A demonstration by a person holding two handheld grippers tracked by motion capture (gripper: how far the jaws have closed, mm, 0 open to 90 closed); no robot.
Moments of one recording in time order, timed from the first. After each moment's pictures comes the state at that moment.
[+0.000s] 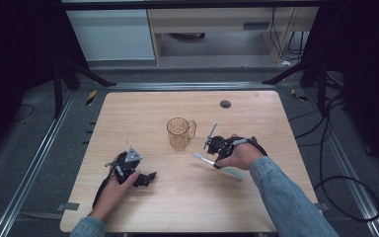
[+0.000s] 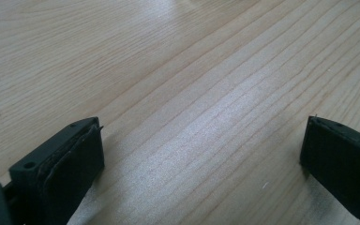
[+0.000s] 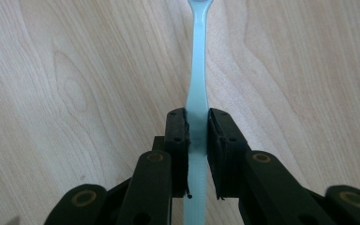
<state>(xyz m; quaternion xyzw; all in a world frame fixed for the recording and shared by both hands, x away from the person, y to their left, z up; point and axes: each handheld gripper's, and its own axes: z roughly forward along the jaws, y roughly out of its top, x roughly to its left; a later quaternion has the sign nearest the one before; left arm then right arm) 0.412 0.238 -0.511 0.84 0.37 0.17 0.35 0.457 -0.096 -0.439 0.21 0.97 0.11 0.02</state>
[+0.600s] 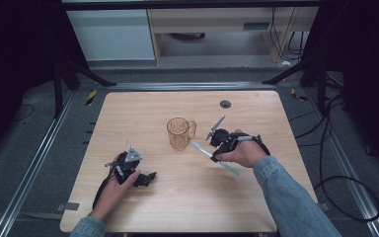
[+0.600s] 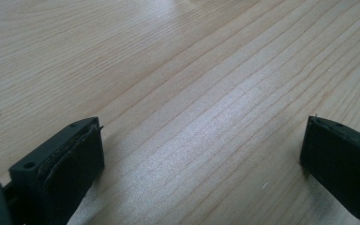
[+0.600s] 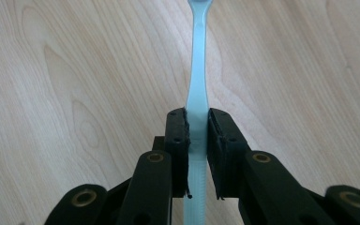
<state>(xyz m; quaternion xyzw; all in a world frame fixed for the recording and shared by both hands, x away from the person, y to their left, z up) 0.412 0.238 -0.511 0.84 0.37 0.17 0.35 0.459 -0.104 -0.418 0.24 0.95 0.20 0.04</state>
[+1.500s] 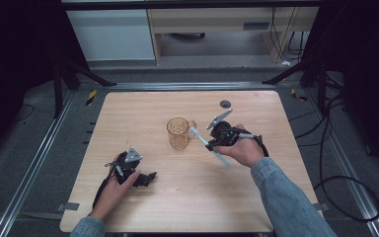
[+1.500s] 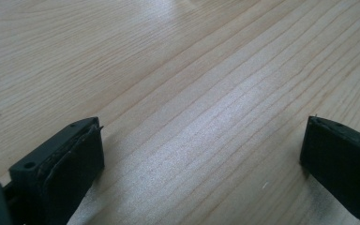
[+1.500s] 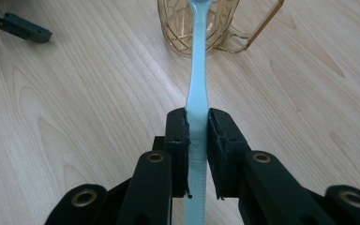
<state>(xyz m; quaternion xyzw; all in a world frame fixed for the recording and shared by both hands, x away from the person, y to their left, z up) 0.412 0.239 -0.511 0.84 0.37 0.17 0.35 0.464 -0.105 -0.404 0.29 0.91 0.29 0.09</state>
